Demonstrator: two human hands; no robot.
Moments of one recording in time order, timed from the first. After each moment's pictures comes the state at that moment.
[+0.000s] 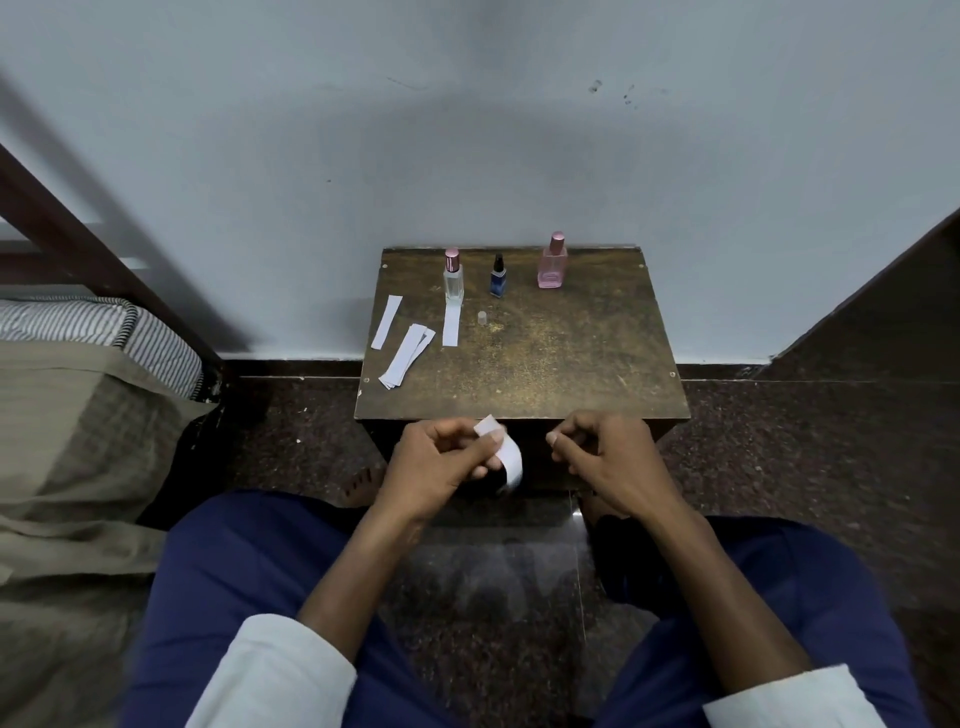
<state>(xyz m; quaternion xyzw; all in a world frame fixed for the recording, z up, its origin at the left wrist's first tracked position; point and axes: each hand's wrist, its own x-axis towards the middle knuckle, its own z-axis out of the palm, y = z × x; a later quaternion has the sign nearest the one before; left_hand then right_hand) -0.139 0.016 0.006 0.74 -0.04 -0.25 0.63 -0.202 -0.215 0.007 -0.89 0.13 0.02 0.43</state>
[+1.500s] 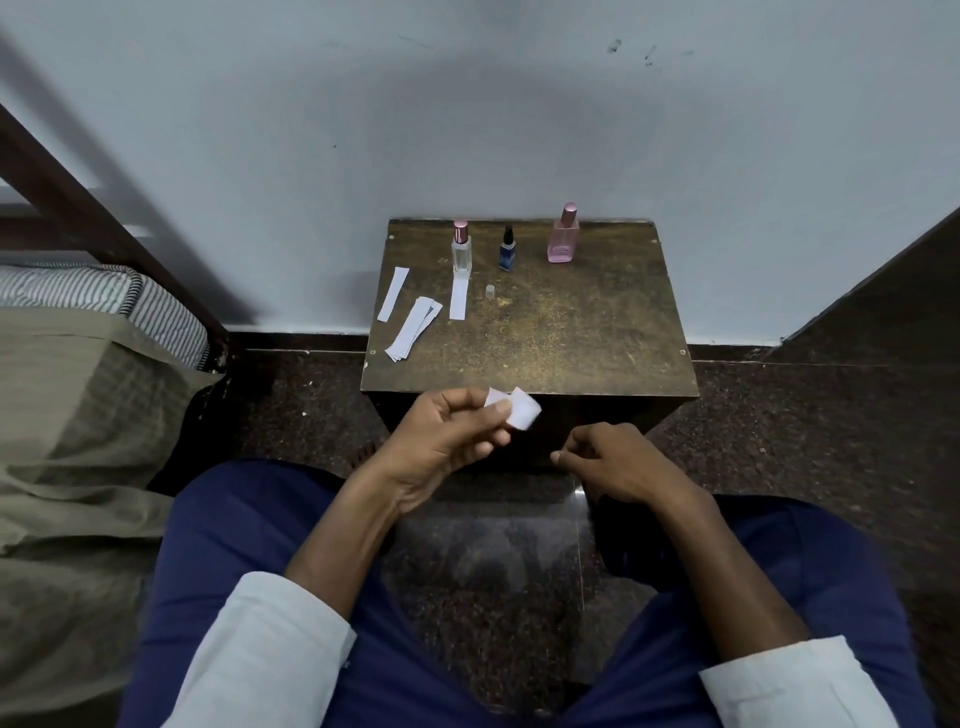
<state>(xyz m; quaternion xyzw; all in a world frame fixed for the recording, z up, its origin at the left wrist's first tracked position) -0.136 0.019 0.025 0.59 0.01 -0.38 0.71 -0.208 -0.223 -0.014 -0.92 0.12 0.23 0.30</state>
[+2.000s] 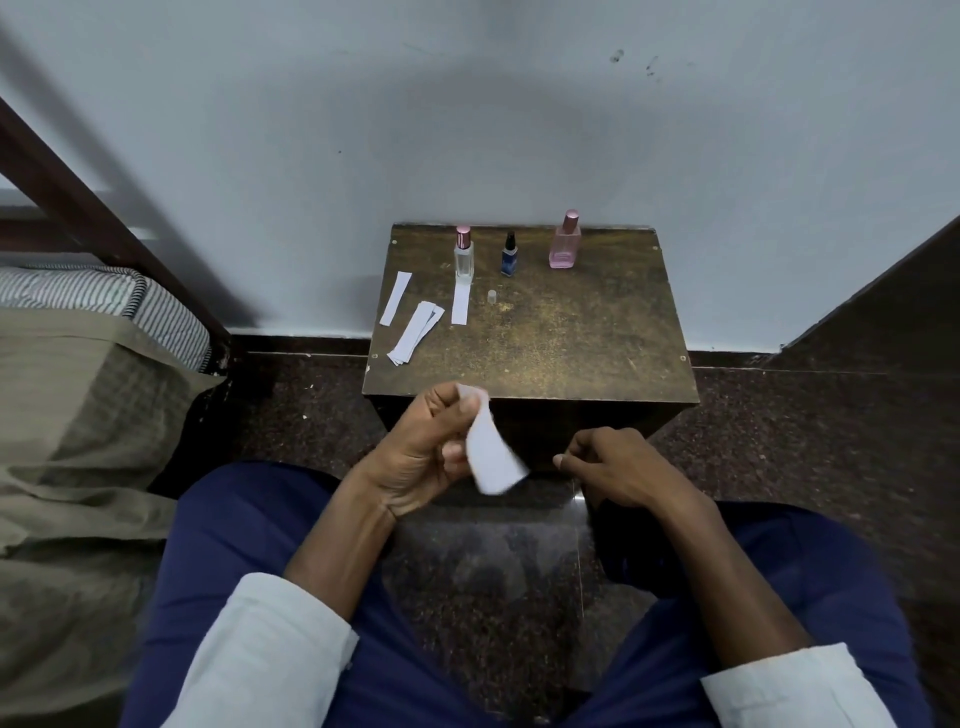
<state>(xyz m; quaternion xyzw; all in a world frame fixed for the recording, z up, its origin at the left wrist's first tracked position) -0.137 0.022 0.034 0.43 -0.04 -0.41 0.80 -0.208 -0.223 -0.009 -0.92 0.13 0.23 0.29</state>
